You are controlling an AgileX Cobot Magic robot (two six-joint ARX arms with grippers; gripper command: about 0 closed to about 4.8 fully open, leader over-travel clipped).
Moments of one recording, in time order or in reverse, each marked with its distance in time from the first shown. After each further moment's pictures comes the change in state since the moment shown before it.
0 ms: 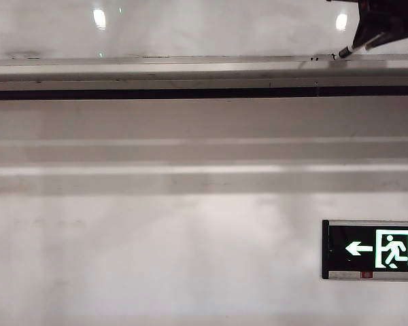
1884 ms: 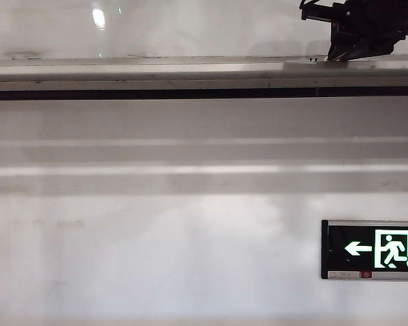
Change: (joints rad) left arm 0.000 -0.001 0.000 0.014 0.004 -0.003; right arm -0.005 0.182 0.059 0.186 -0.033 0.043
